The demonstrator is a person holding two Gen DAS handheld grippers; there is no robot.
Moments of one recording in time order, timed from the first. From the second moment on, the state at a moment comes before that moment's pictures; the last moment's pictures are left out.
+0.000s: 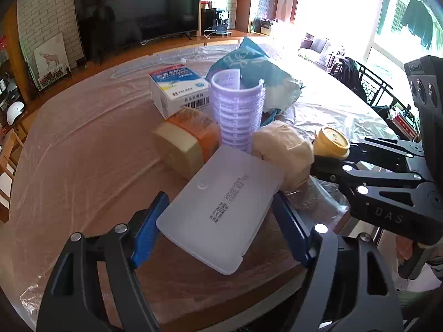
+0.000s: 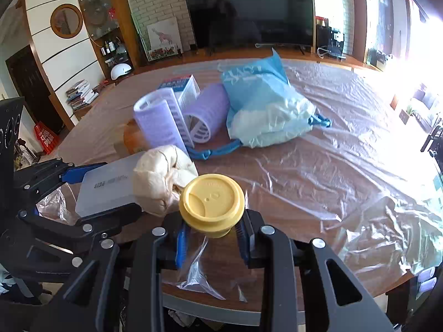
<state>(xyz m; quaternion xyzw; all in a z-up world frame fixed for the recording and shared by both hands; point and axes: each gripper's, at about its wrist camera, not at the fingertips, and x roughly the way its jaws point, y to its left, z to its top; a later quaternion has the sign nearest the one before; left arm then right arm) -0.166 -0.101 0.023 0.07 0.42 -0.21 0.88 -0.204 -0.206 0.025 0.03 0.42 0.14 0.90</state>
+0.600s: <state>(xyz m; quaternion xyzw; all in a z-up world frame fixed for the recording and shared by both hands) -0.171 -0.089 0.034 0.04 0.41 -0.19 0.89 -0.196 -0.232 0.040 0.07 0.41 0.16 0.89</state>
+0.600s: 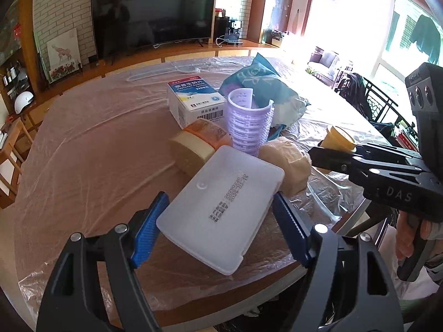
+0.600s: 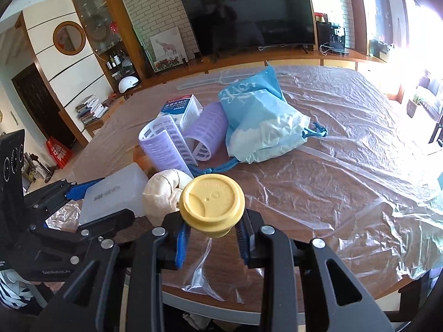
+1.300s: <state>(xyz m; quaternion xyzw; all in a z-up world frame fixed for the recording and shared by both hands) -0.189 -0.088 0.044 0.02 0.40 -0.17 0.90 -0.210 -0.239 0.048 0.09 0.41 0.18 0.89</state>
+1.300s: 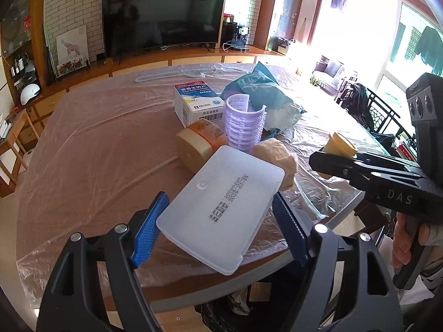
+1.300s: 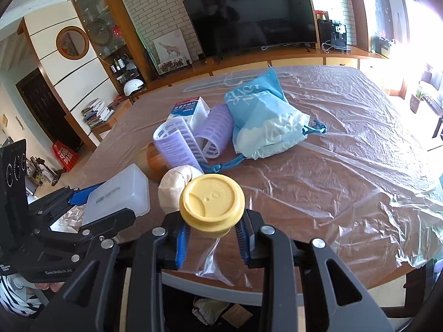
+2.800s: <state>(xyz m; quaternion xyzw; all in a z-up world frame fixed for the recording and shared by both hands) -0.303 -0.143 0.018 0.02 0.44 -0.15 0.89 -0.318 -0.263 0.024 0.06 0.45 0.23 0.86</state>
